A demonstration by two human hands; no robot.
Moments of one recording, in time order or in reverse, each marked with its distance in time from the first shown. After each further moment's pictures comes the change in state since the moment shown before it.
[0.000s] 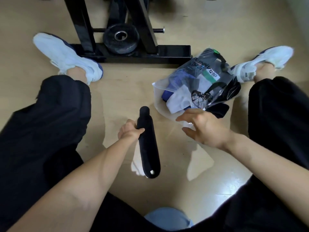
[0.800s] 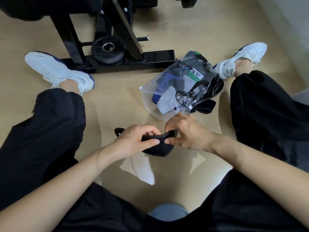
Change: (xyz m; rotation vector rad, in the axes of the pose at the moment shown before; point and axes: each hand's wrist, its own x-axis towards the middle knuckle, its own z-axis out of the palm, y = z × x) left_hand -0.155 0.054 -0.102 -0.076 -0.438 0.914; right_hand -0.021 -0.037 -0.008 0.108 -0.061 0.029
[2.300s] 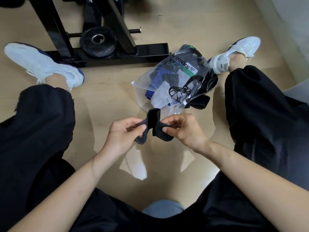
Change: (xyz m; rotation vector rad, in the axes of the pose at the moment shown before) left_hand 0.001 0.003 0.018 -0.438 0.480 -0.337; right_hand -0.007 0.001 0.032 0.888 0.328 0.390
